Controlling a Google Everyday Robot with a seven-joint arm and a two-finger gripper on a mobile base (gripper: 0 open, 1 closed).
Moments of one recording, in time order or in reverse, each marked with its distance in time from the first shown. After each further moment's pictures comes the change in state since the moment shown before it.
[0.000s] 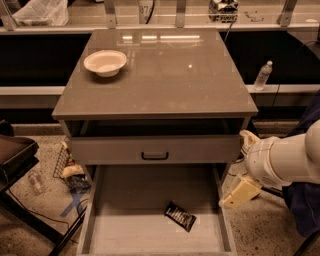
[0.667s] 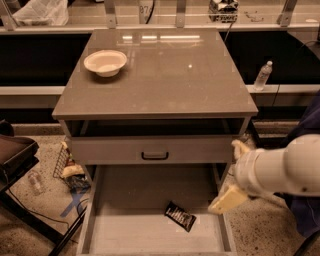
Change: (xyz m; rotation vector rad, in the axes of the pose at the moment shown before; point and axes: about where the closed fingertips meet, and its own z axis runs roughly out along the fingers) arm 0.010 0.013 0.042 -0.001 -0.009 0.036
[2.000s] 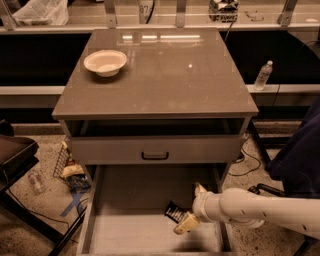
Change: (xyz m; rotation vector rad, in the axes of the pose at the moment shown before) arm 0.082 0.071 0.268 -0.120 -0.109 0.133
